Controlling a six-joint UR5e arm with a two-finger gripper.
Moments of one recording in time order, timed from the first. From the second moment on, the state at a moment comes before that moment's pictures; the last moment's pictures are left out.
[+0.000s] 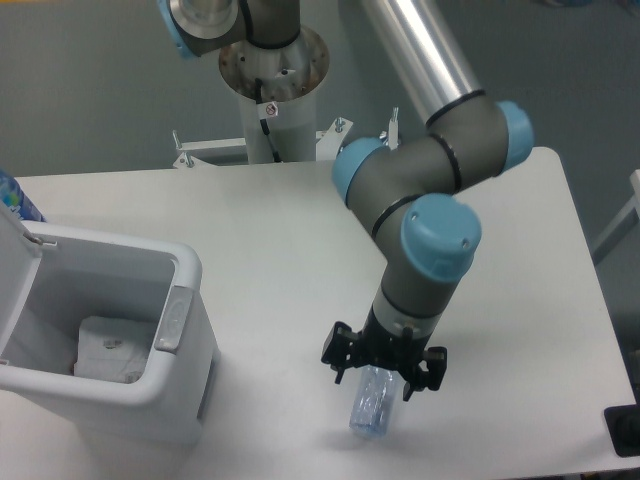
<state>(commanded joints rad) 2.42 -2.20 -1.28 -1.11 1.43 0.68</state>
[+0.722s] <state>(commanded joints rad) 2.35 -2.29 -1.23 -1.09 1.61 0.65</state>
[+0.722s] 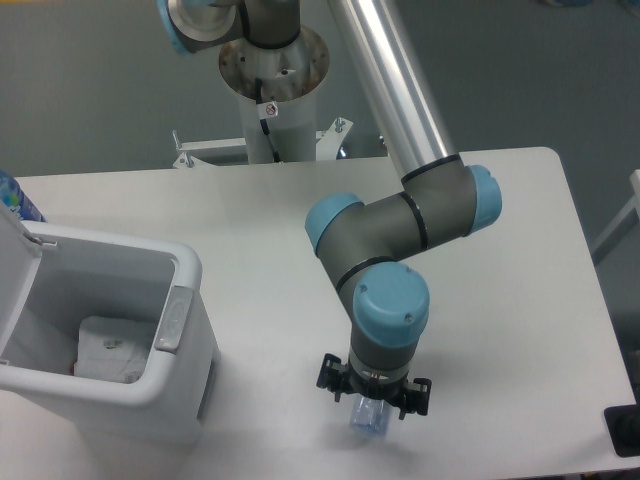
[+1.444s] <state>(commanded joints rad) 2.32 -2.32 -1.24 -1.04 1.65 0.60</state>
